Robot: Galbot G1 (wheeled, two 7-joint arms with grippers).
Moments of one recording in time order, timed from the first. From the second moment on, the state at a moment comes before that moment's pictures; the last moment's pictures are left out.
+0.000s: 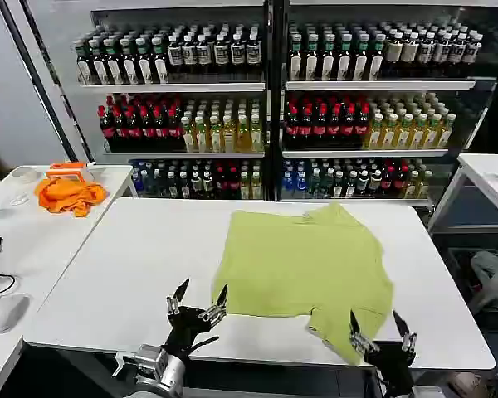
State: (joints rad) left arm 1.47 -1.27 -0.25 -2.17 -0.23 0.36 -0.17; right arm -1.82 1.32 0.51 2.31 0.21 -0.38 0.27
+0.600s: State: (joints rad) left arm 1.36 -1.23 -0.19 -2.04 -0.26 0.54 -0.17; right arm -1.80 1.35 0.45 2.24 0.21 -0.46 0.29
